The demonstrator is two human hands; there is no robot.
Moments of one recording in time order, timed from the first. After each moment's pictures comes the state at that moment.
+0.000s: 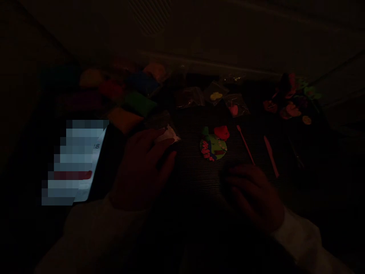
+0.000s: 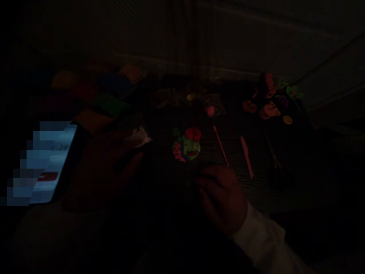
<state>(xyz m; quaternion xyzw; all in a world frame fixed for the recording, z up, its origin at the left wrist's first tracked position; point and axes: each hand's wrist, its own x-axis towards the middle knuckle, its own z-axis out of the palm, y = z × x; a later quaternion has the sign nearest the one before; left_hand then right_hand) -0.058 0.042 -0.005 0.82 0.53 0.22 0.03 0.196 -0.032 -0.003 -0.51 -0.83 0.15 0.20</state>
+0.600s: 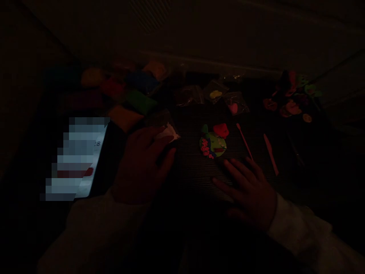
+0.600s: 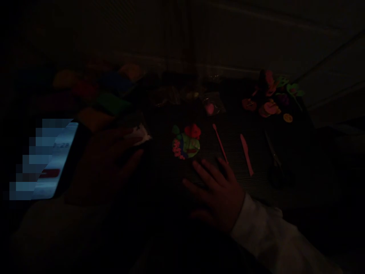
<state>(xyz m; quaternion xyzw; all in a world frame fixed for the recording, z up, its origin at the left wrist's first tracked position) -0.058 0.043 -0.005 0.82 0.52 0.22 0.03 0.200 -0.029 0.002 -0.42 -0.91 0.07 -0.01</state>
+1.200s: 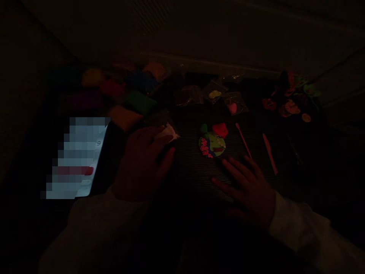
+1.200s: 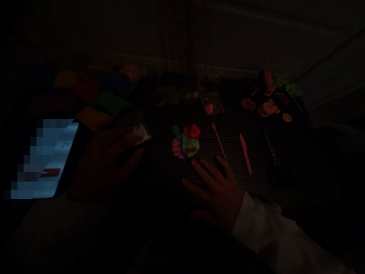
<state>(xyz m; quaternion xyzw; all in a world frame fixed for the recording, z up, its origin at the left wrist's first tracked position) -0.058 0.044 -0.006 0.83 0.52 0.22 0.03 0.200 -0.027 -0.001 -0.42 -0.91 0.07 0.02</state>
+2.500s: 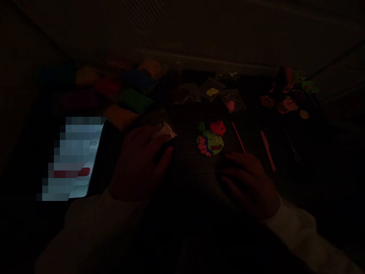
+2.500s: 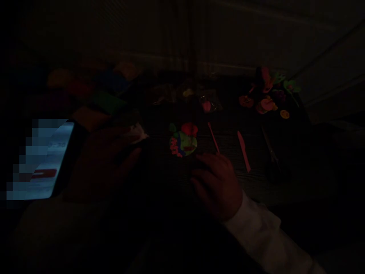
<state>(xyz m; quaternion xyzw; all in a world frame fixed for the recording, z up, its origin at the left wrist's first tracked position) -0.058 0.043 -0.001 0.83 0.52 0.19 0.04 0.194 -0.023 -0.006 -0.51 -0.83 0.10 0.21</state>
